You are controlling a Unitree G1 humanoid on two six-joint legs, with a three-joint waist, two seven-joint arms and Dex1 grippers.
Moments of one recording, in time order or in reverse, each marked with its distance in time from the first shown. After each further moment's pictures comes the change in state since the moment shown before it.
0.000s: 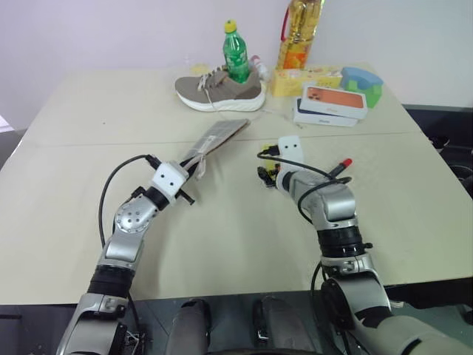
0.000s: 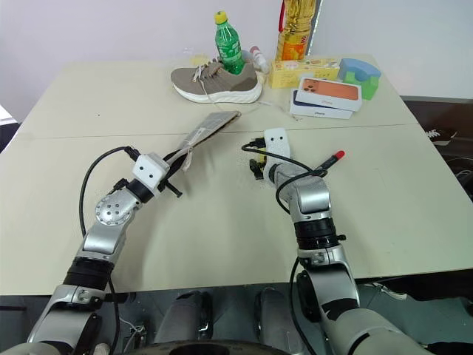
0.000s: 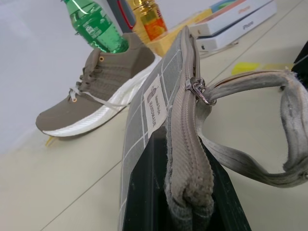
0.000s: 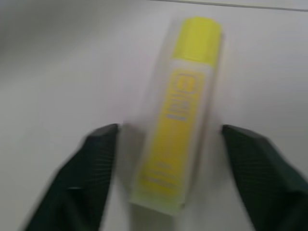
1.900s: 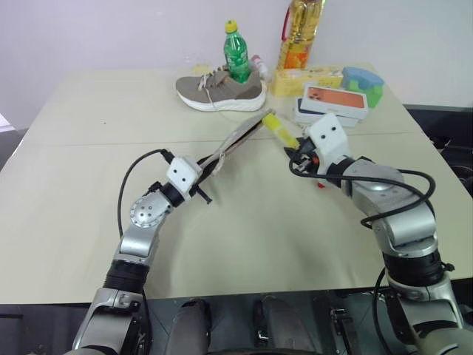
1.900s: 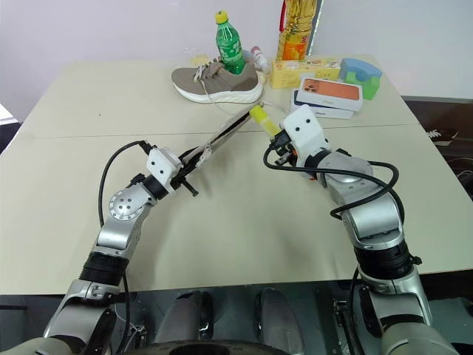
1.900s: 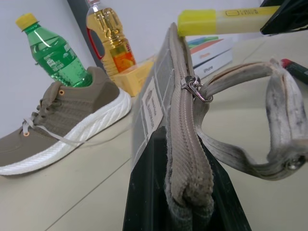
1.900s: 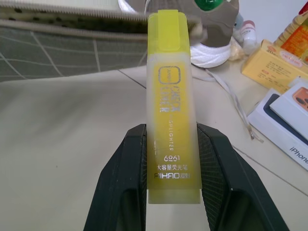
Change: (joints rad) left arm -0.041 -0.082 -0.031 -0.051 -0.081 0.054 -0.120; right arm 0.130 -0.438 0.084 -0.522 0.049 -0.065 0.380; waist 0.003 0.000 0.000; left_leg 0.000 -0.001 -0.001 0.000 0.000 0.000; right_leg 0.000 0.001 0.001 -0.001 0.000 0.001
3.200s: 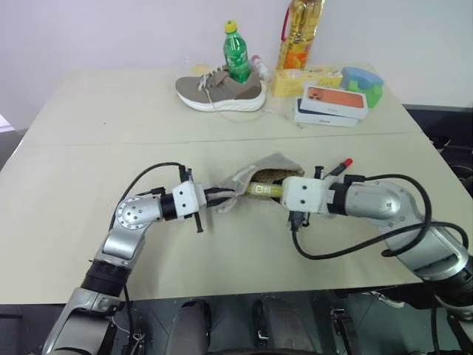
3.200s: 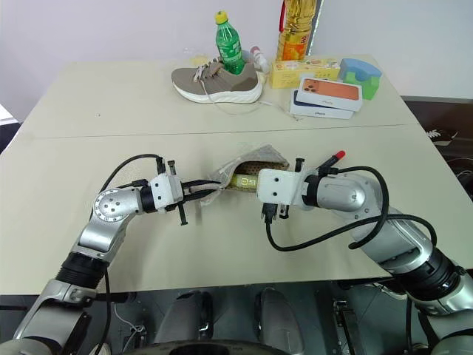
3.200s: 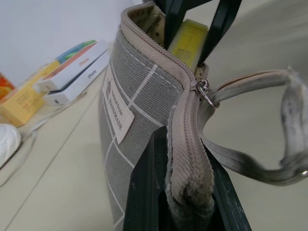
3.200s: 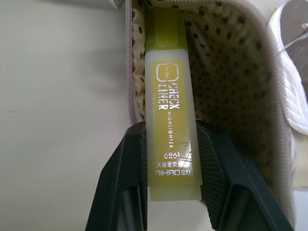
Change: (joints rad) left arm 0.015 0.180 -0.107 -0.065 -0.094 -0.060 -0.449; right arm 0.079 -0.383 0.287 -0.130 -0.201 -0.430 0.410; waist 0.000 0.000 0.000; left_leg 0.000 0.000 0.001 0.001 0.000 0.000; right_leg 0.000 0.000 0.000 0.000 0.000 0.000
